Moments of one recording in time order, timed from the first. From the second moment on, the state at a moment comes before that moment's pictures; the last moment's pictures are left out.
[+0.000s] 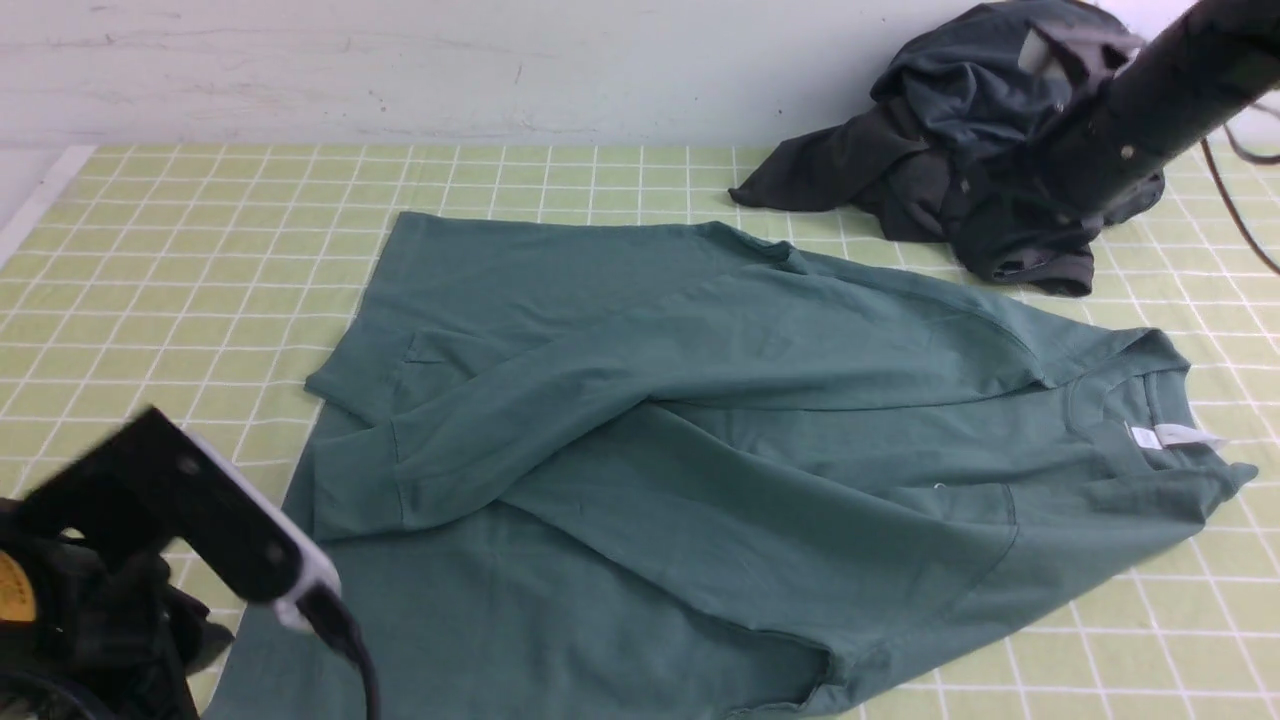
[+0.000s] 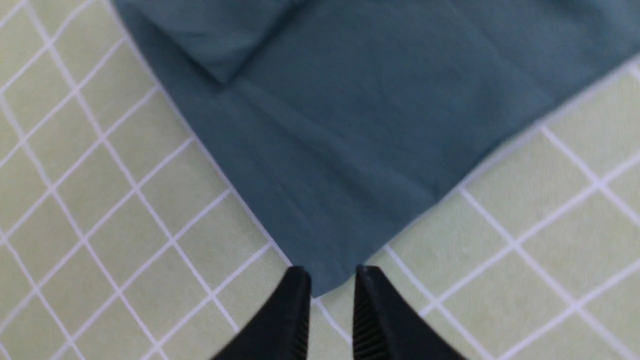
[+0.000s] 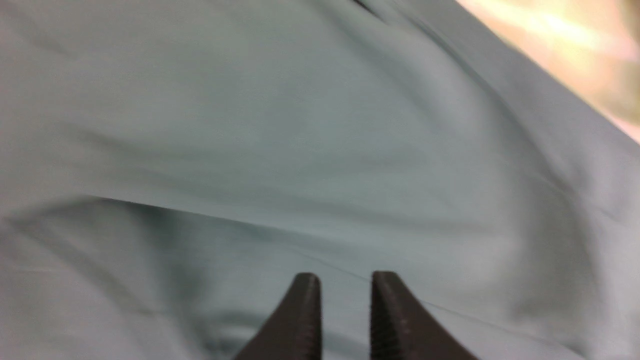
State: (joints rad) right arm 0.04 2.01 -1.90 0.51 1.23 -0.38; left arm -0.30 1.01 -0.61 0.05 0.77 0.54
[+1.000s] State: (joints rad) right arm 0.14 1.20 -1.01 0.76 0.81 -0.80; left arm -0.36 1.52 -0.63 0.38 0.62 0.96
